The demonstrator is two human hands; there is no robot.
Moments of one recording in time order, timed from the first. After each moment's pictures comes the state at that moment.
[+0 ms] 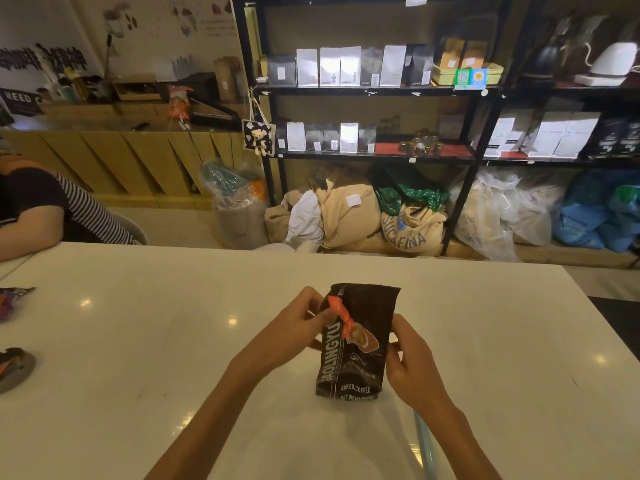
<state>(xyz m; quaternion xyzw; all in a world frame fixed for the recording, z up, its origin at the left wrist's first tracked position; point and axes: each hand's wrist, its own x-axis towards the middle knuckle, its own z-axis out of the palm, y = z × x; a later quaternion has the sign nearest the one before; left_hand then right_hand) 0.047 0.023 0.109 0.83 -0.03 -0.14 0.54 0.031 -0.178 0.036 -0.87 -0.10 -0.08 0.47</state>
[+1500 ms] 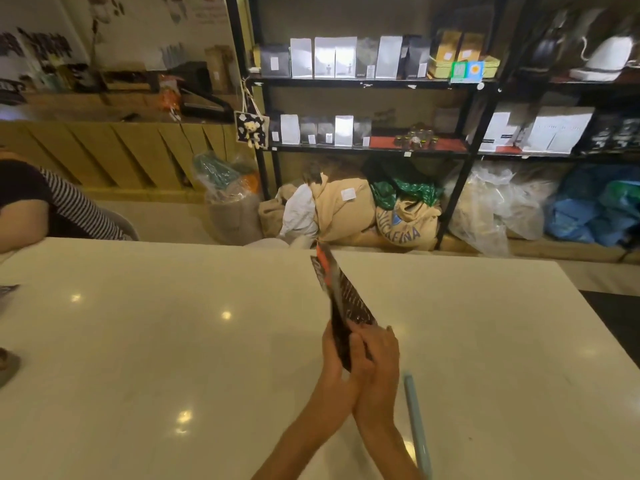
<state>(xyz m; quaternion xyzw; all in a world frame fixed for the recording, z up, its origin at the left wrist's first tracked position) 0.007 -0.045 0.021 0.71 -0.05 -0.05 0.70 0.017 -0.119 0.015 -0.78 0.00 -0.24 0.58</state>
